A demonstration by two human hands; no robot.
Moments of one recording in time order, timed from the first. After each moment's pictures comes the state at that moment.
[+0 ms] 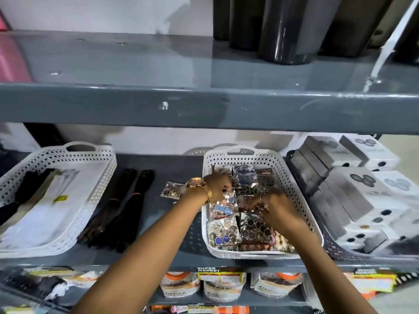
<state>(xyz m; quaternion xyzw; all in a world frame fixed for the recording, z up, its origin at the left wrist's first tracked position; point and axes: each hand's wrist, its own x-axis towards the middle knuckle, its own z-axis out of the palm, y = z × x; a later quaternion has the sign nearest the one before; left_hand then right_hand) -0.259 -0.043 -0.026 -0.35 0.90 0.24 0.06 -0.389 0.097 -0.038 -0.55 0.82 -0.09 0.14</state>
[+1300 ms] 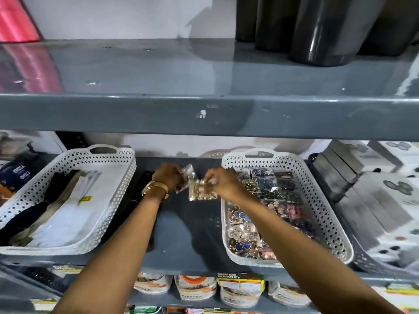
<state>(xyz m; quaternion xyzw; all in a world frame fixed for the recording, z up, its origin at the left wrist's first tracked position) -0.141 -0.155 -0.061 -0.57 0.77 0.24 -0.16 -0.296 -0.032 -0.031 -0.62 0.68 -0.28 0.27</state>
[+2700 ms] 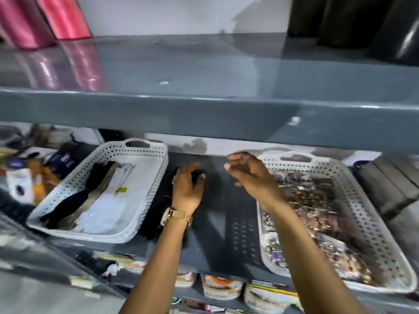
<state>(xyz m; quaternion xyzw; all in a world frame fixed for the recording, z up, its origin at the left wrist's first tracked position) -0.095 -0.092 -0.054 -0.53 0.67 0.28 -0.43 -0.253 -0.032 -0.001 -0.51 0.60 -0.50 0.37</state>
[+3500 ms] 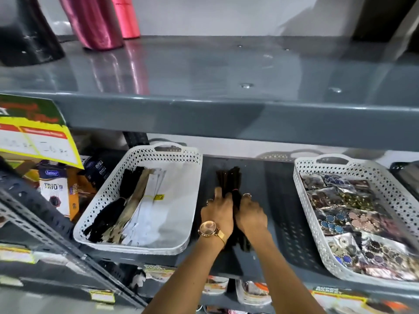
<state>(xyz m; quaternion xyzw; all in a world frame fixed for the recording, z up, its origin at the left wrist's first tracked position) -0.030 -0.090 -0.067 -0.54 0.83 0.09 -0.05 -0.110 -0.066 -0.066 -0.46 0.85 -0.14 0.19</state>
